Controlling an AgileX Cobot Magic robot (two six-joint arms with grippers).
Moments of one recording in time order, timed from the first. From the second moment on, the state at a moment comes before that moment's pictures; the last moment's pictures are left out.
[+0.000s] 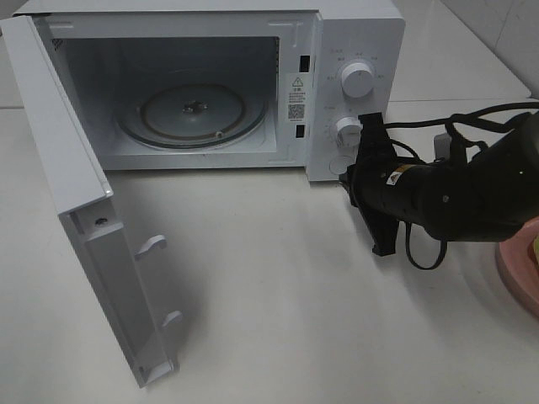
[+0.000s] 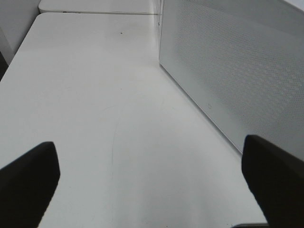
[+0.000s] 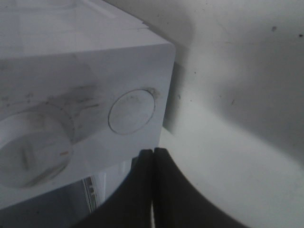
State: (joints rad) left arm 0.00 0.00 -0.50 -0.04 1.04 -0.01; right arm 0.48 1.92 -0.70 0.37 -0.63 1.35
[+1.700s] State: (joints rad) left arm 0.00 0.00 -0.50 -0.04 1.04 -0.01; right arm 0.48 1.32 -0.74 -0.07 0.66 0.09
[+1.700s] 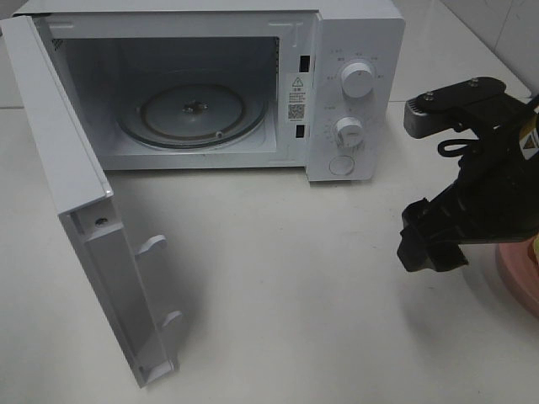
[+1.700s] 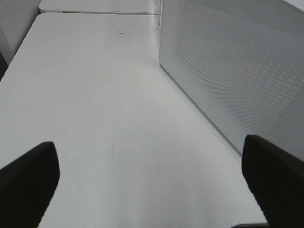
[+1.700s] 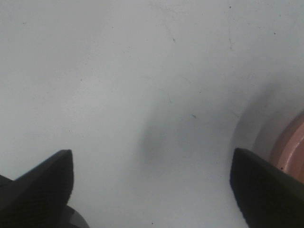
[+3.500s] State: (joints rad) left arm 0.00 0.00 -0.50 -0.04 1.04 -0.01; right arm 0.10 1.68 -0.77 -0.16 0.58 0.08
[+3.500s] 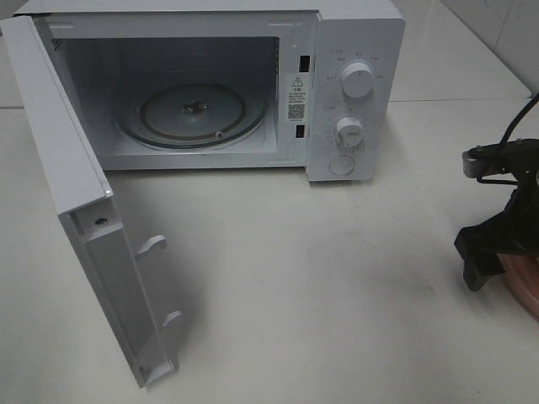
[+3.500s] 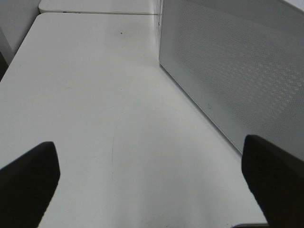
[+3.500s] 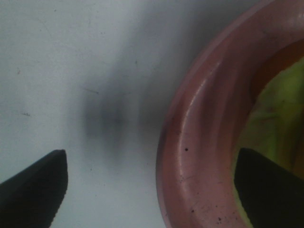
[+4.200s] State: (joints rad) left arm 0.00 0.00 -0.50 -0.04 1.04 -0.01; right arm 0.10 1.78 -0.77 -0.17 0.54 0.09
